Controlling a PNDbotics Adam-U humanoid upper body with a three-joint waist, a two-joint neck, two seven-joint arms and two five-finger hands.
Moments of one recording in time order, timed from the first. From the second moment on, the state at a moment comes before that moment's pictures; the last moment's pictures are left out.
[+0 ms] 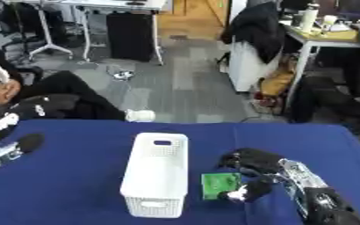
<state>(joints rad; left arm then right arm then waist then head) -0.51 0.47 0.01 -1.74 -0.22 -0.32 -0.66 -0.70 -0.41 0.17 -0.91 1.16 -0.72 0.20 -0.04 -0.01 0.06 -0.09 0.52</state>
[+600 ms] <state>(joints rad) -0.51 0.47 0.01 -1.74 -0.22 -0.32 -0.66 -0.72 -0.41 0.16 -0.87 1.20 -0.72 0.20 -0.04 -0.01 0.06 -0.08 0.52</state>
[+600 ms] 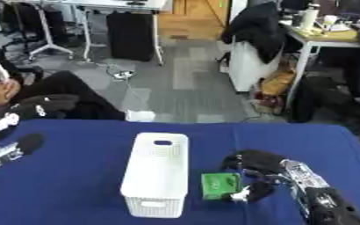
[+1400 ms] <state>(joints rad) -0.51 0.46 0.00 -1.74 -0.22 -0.32 -0.67 -0.77 -0.38 0.13 -0.80 1.28 -0.71 0.20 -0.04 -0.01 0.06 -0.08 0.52</state>
